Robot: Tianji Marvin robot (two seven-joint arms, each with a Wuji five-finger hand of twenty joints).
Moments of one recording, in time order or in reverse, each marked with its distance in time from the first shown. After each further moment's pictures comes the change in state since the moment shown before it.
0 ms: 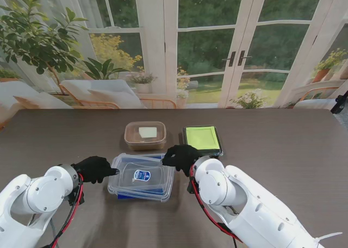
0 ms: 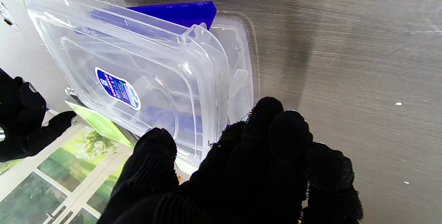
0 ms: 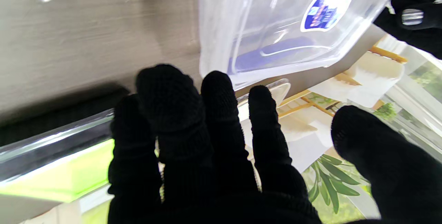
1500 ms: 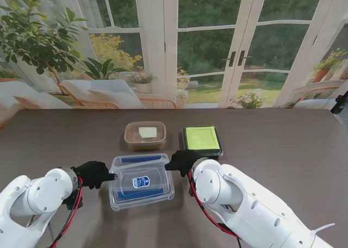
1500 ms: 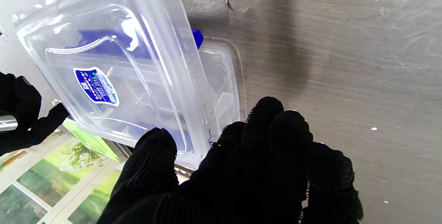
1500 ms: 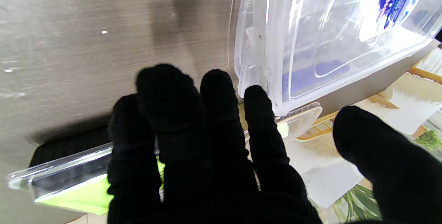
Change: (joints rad) left arm 0.011 0.008 0.001 -0.011 0.009 0.052 -0.056; right arm 0.066 0.017 -0.088 0.027 0.003 0.132 0.051; left_hand 0.000 0.000 0.000 0.000 0.010 -0.004 0.000 0.009 0.000 0.000 0.000 0.000 0.000 0.000 0.000 0.000 0.000 0.000 0.000 0.000; right_hand -0.010 0.000 -0.002 0.000 0.005 0.040 0.012 0.000 0.034 -0.001 -0.003 0.000 0.001 0.000 -0.001 0.000 0.000 0.010 0.000 0.000
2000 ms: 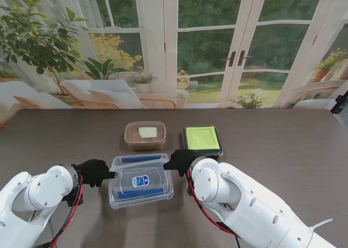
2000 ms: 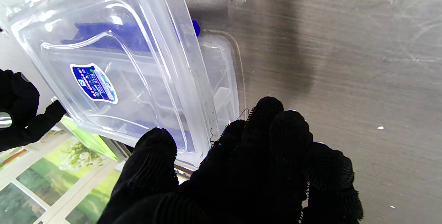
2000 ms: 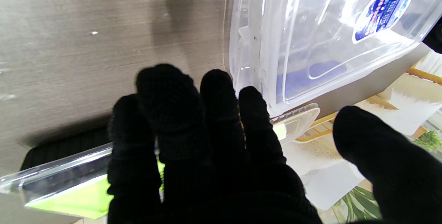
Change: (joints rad) left arm -0.047 0.002 0.016 0.056 -0.030 -0.021 -0.005; right arm 0.026 -0.005 -0.023 0.012 0.028 0.012 -0.003; left_hand 0.000 0.000 0.000 0.000 0.008 0.004 0.015 0.009 0.000 0.000 0.000 0.000 0.000 0.000 0.000 0.000 0.000 0.000 0.000 0.000; right_hand 0.000 0.000 0.000 0.000 0.000 0.054 0.006 0.000 0.000 0.000 0.000 0.000 0.000 0.000 0.000 0.000 0.000 0.000 0.000 0.000
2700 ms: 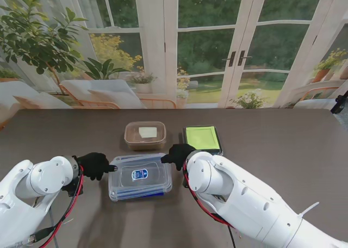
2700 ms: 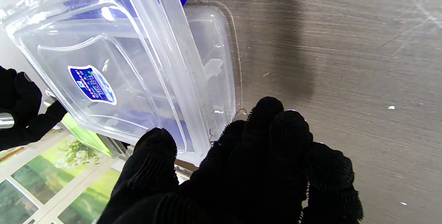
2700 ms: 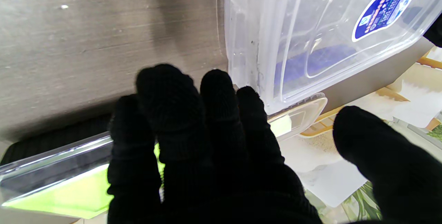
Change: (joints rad) left arm -0.120 0.007 0.041 0.122 -0.044 -0.032 -0.031; right arm 0.087 -0.044 -0.051 0.094 0.069 0.027 -0.043; left_hand 0.000 0.000 0.000 0.000 0.000 0.000 0.000 0.000 0.000 0.000 0.000 0.000 0.000 0.000 0.000 0.000 0.000 0.000 0.000 0.000; right_hand 0.000 0.000 0.000 0.000 0.007 0.028 0.006 0.001 0.000 0.000 0.000 0.000 0.000 0.000 0.000 0.000 0.000 0.000 0.000 0.000
